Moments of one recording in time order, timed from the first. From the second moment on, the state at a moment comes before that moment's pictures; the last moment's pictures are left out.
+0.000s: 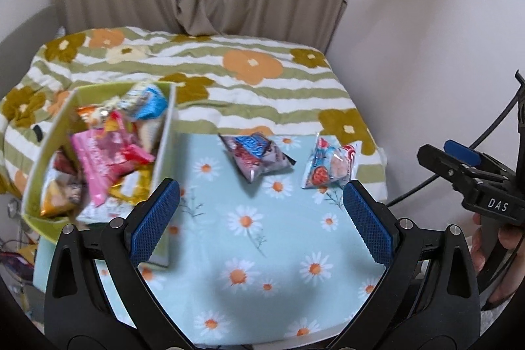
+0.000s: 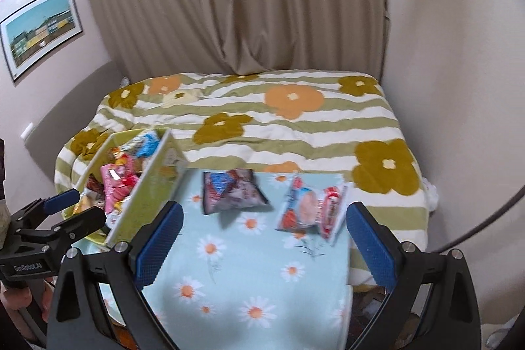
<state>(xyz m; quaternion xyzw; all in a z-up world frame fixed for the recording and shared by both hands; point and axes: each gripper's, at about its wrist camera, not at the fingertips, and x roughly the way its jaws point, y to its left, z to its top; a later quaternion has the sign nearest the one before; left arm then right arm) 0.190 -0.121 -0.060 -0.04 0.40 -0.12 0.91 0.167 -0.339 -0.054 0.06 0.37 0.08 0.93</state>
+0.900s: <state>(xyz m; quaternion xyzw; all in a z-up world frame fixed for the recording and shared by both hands) 0.410 -0.194 -0.212 0.12 0.56 -0.24 0.78 0.311 -0.413 -0.207 0.16 0.53 0.03 0.83</state>
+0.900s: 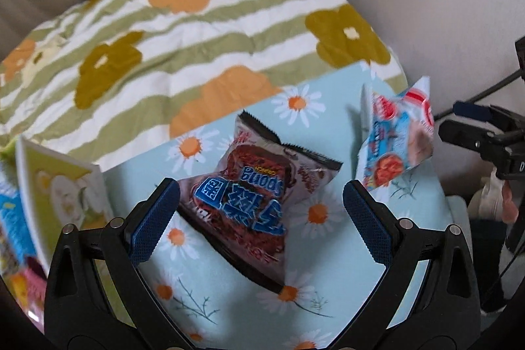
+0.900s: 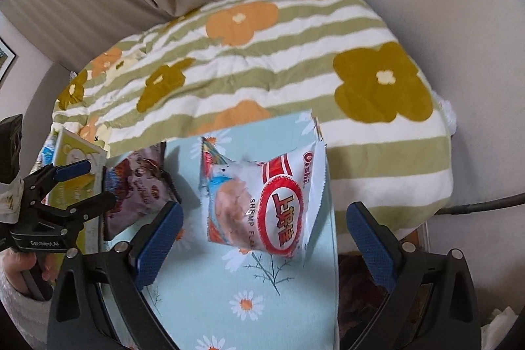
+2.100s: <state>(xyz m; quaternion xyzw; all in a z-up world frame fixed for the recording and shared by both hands) 0.429 -0.186 -0.243 0.06 0.60 -0.21 0.77 0.348 -0.380 -0.259 0.14 0.55 0.09 0.82</state>
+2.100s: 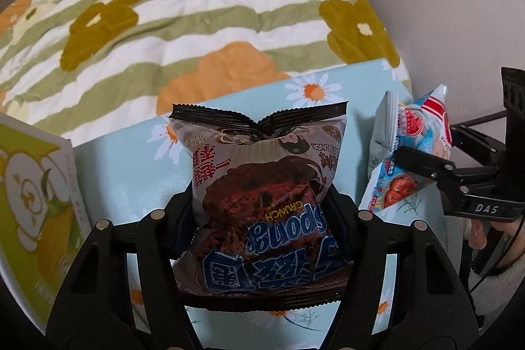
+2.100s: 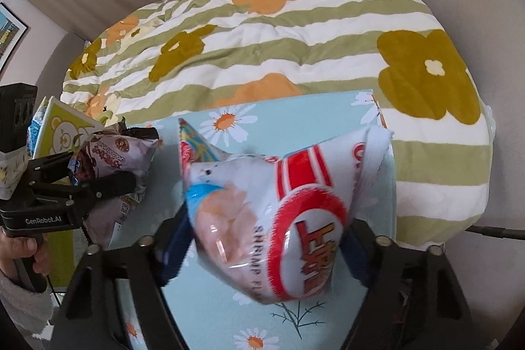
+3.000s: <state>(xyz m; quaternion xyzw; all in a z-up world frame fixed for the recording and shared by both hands) 0.218 -0.128 -0.068 -0.02 0.44 -0.17 0.88 0.208 -0.331 -0.086 0.06 0.40 0.15 0.90</state>
